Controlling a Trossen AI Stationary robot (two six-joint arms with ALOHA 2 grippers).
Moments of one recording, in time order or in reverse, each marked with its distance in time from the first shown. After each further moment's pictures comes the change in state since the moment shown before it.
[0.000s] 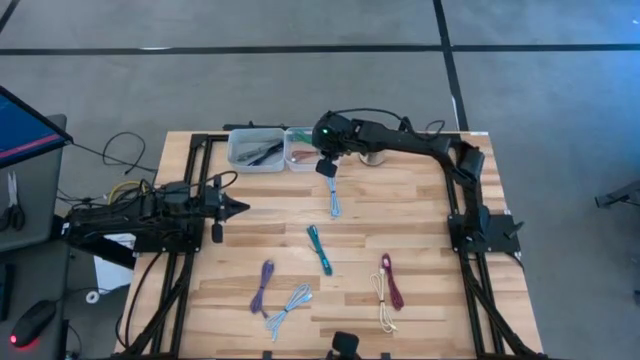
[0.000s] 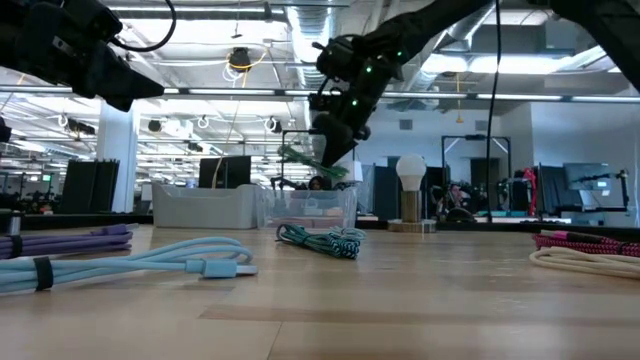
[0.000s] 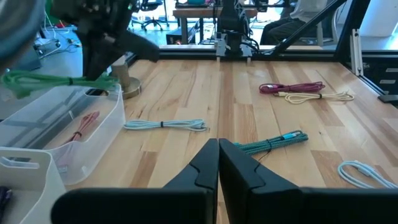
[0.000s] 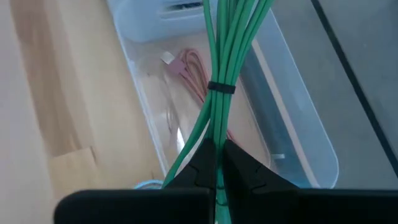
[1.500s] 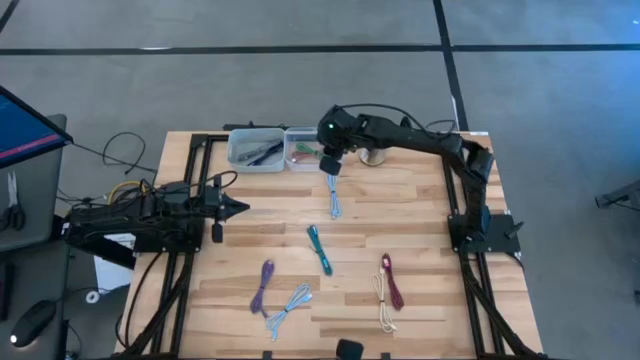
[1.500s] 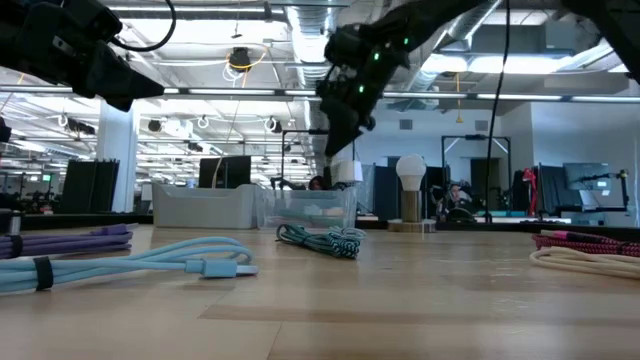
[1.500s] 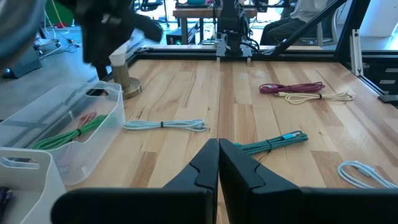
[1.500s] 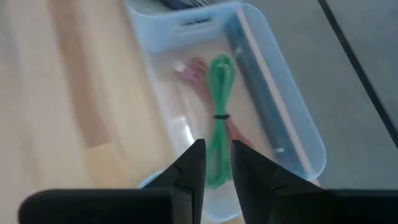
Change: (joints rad) left arm 0.000 0.000 0.000 0.001 0.000 0.000; right arm 0.002 -0.073 0.003 -0.068 -0.051 0.021
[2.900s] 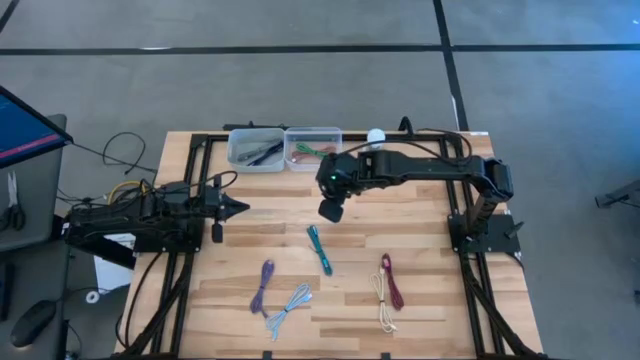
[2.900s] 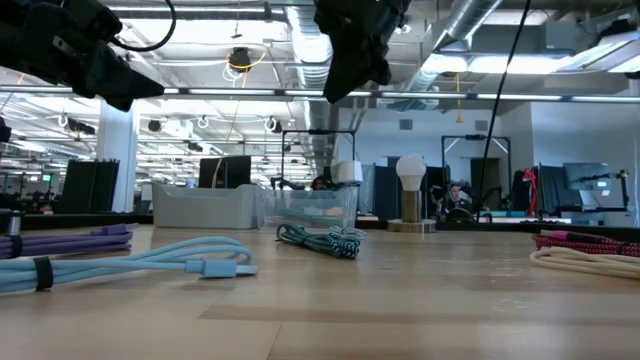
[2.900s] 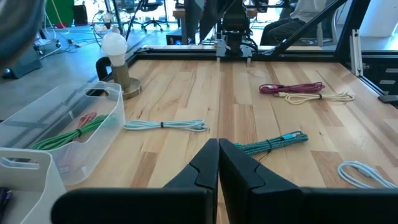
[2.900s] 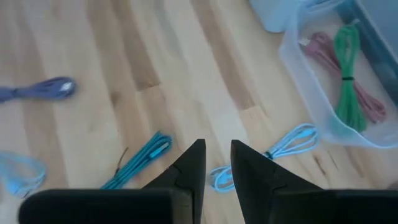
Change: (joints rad) left arm 0.000 0.000 0.000 0.002 0.000 0.000; right arm 0.345 -0.159 -0.019 -0.203 0.020 0.419
